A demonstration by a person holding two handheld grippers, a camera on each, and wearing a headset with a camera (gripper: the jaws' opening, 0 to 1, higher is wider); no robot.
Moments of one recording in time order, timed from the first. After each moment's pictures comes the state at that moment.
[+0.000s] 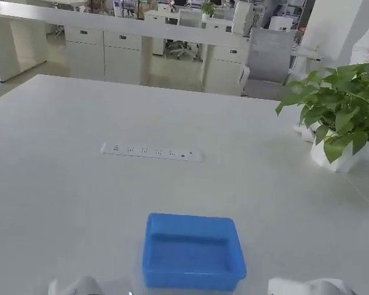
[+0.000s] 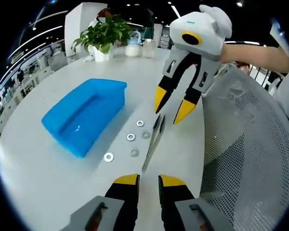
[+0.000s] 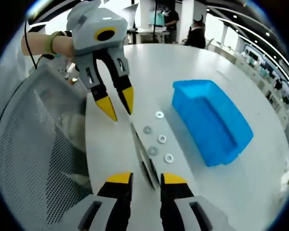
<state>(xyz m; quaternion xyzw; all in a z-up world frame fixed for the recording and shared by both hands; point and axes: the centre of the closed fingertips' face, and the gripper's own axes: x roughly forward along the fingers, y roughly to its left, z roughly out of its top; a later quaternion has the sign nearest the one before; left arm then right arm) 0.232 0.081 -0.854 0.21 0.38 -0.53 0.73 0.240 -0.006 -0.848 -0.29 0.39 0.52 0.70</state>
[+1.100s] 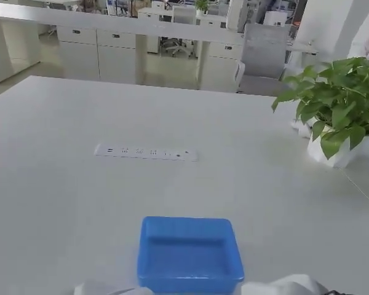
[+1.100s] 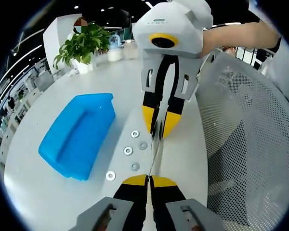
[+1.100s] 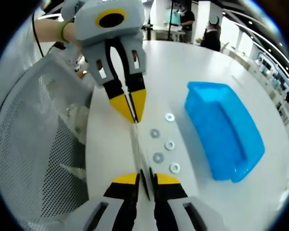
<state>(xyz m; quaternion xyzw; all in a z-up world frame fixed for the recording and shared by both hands) 0.238 0.069 -0.846 0.28 0.33 -0.56 0.71 0.238 0.007 -0.860 -0.31 0.38 0.57 0.66</state>
